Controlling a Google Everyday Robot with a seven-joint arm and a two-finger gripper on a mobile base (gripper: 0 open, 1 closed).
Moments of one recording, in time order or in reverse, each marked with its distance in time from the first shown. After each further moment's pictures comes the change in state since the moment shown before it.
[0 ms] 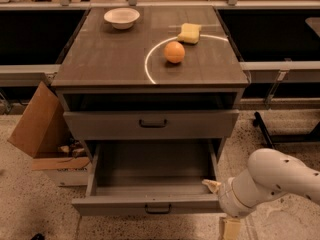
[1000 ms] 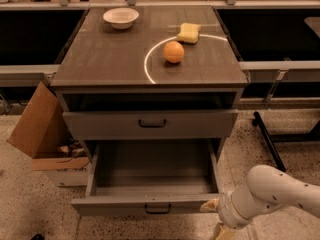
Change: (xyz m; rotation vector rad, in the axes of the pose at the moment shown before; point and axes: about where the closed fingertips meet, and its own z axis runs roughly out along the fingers) arm 0.034 0.009 0.059 -0.036 -0.062 0.000
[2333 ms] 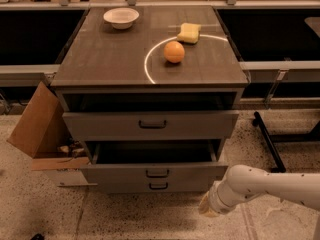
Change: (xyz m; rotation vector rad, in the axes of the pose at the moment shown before) arm 0.064 -0.087 0.077 0.099 0.112 0.112
